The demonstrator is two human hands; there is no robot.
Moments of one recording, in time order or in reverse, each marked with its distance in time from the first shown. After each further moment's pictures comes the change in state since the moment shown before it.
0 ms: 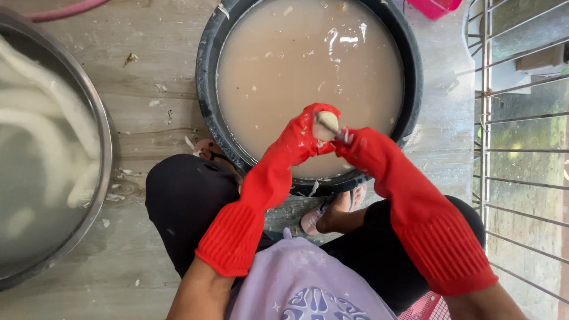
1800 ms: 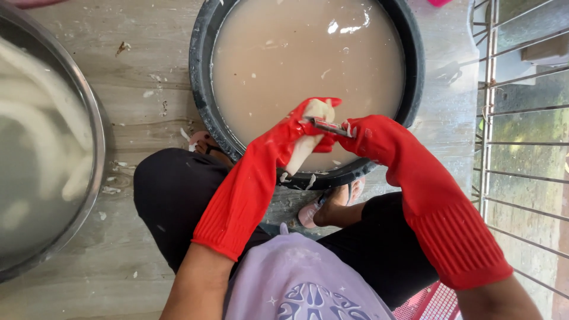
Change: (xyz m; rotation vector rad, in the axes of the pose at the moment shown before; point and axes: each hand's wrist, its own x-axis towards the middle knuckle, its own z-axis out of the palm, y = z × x) left_hand 0.000 0.075 0.043 -0.178 0.162 -0.437; right_hand 0.010 -0.036 -0.031 -0.252 -0.224 0.270
